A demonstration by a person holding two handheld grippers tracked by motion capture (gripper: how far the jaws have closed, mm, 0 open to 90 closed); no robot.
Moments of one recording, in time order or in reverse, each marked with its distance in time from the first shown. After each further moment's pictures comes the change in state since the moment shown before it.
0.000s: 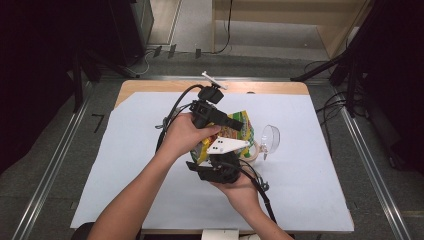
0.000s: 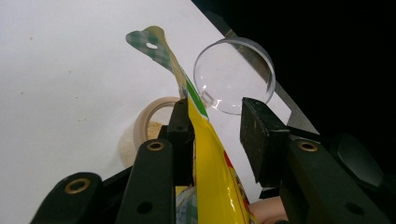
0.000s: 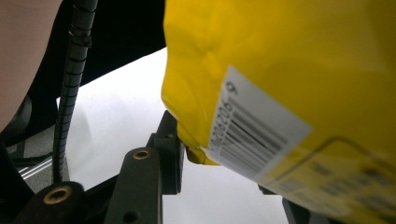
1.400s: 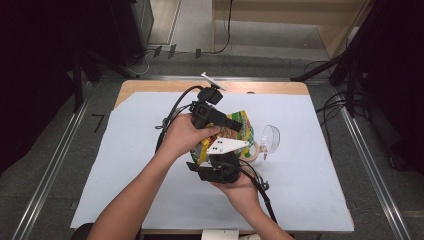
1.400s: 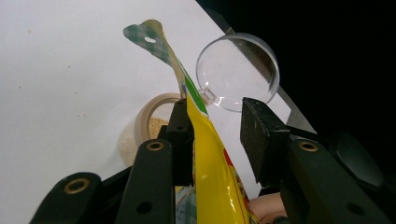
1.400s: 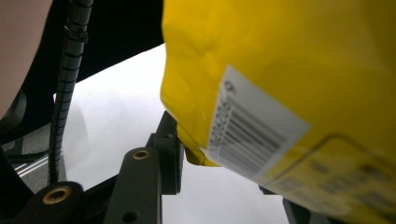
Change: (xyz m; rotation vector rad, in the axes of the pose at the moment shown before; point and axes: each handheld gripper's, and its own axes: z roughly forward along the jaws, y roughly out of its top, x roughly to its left) left arm 0.003 -0.002 0.002 0.007 -0.004 -0.011; right arm -0.002 -0.002 0.002 0.008 -0.001 -0.005
